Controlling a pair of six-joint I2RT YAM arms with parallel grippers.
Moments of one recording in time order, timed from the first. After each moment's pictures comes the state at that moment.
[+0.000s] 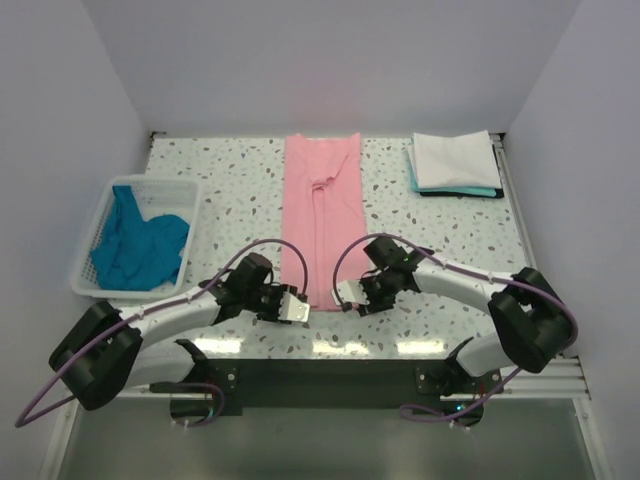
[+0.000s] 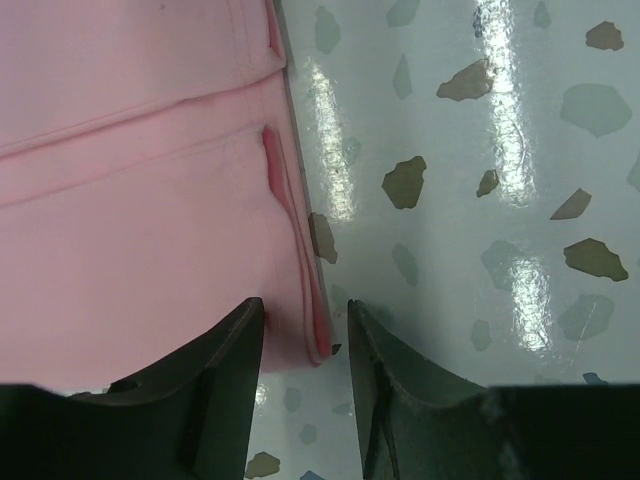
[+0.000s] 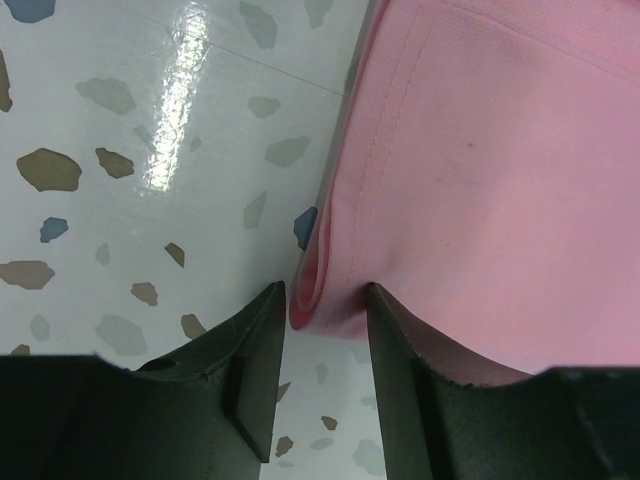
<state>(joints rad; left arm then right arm) -0.70 1.20 0.42 -0.14 0.48 0.95 0.69 1.44 0.74 -0.56 -0.41 -1.18</state>
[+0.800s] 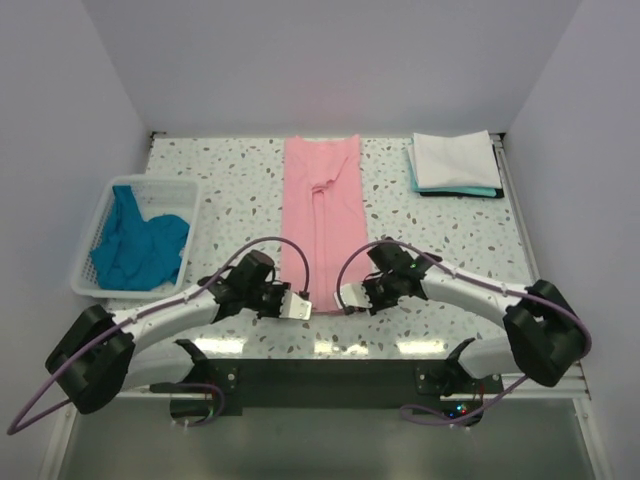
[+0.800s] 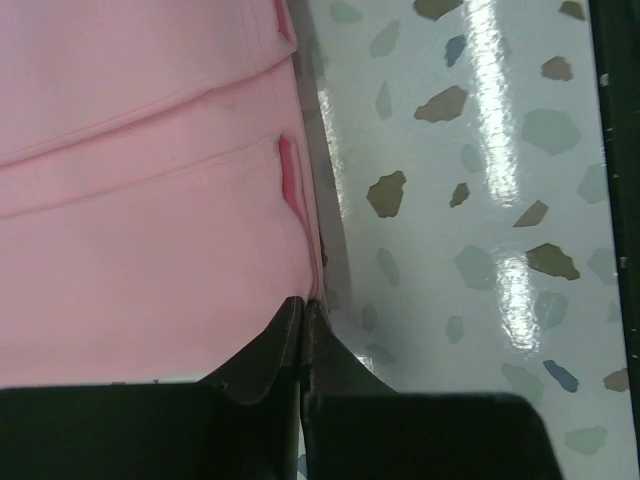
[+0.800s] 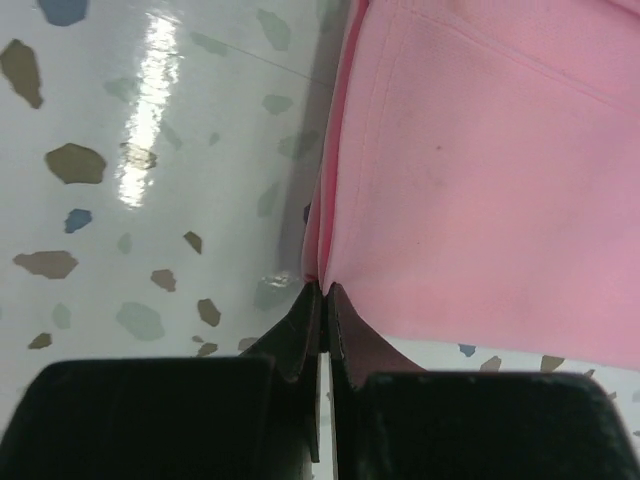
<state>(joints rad) -0.71 1.19 0.47 -0.23 0.46 0.92 0.71 1.38 0.70 -0.53 -0.38 -1.17</state>
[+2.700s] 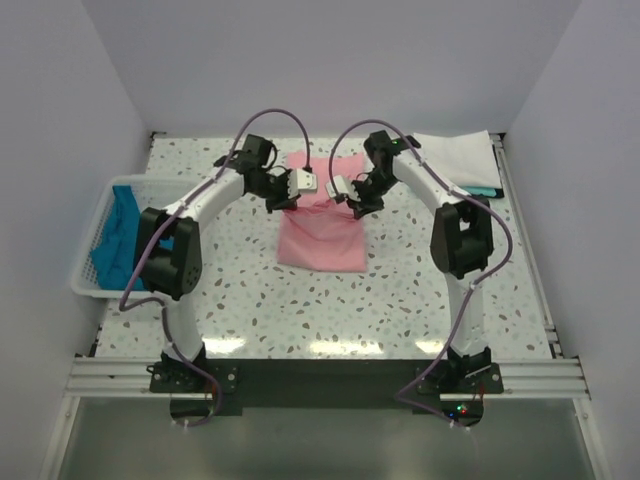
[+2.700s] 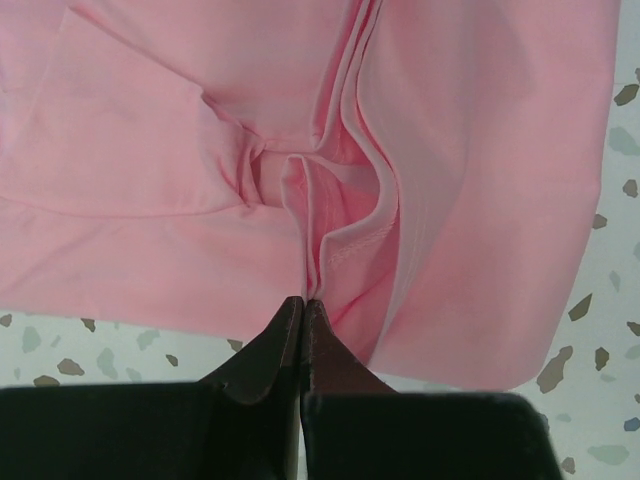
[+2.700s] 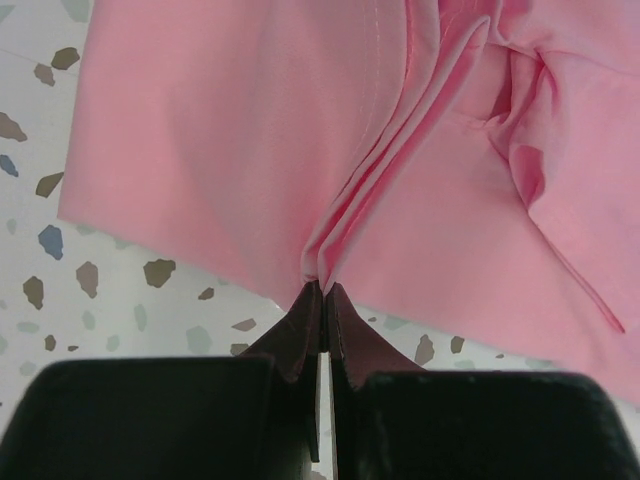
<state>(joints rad) -0.32 1.93 1.55 -0.68 0.64 1.05 0.36 2.19 1.96 -1.21 -0.57 -1.51</state>
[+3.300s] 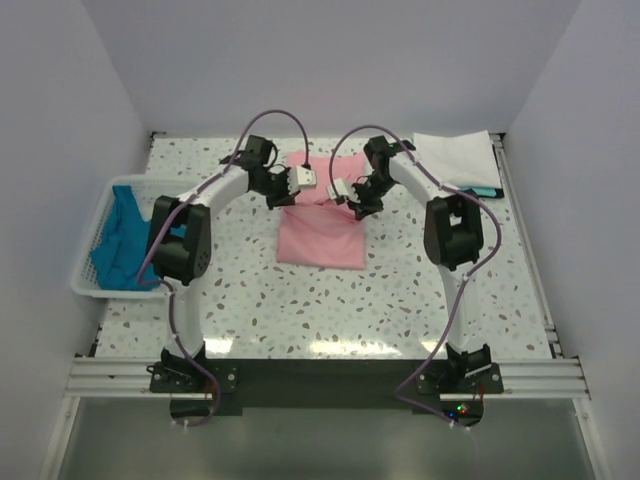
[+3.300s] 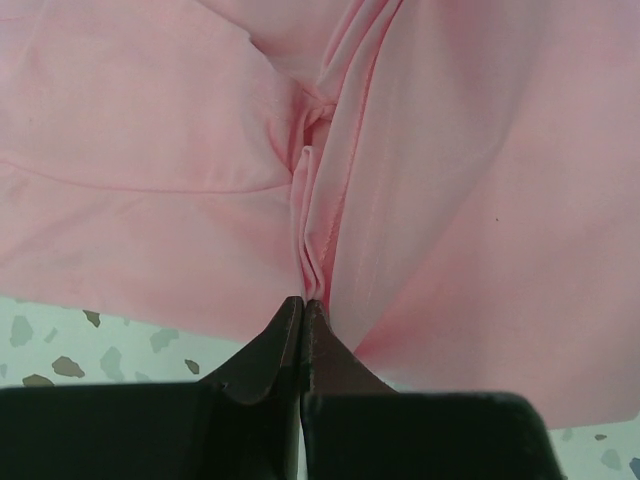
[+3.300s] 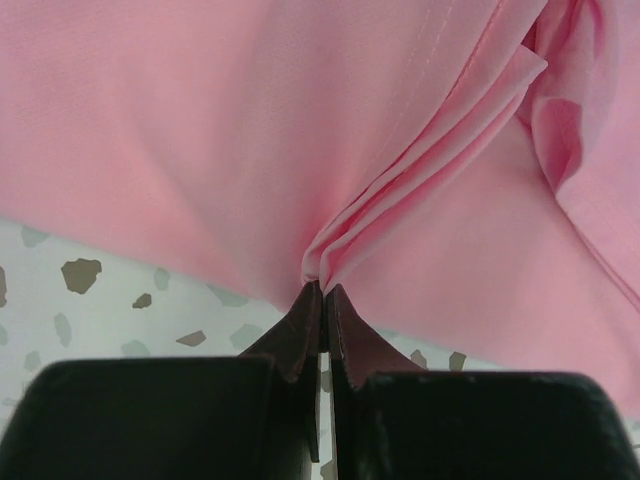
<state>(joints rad) -0.29 2.08 1.62 -0.60 0.61 1.03 0.34 2.32 2.03 -1.17 -0.55 -1.53</state>
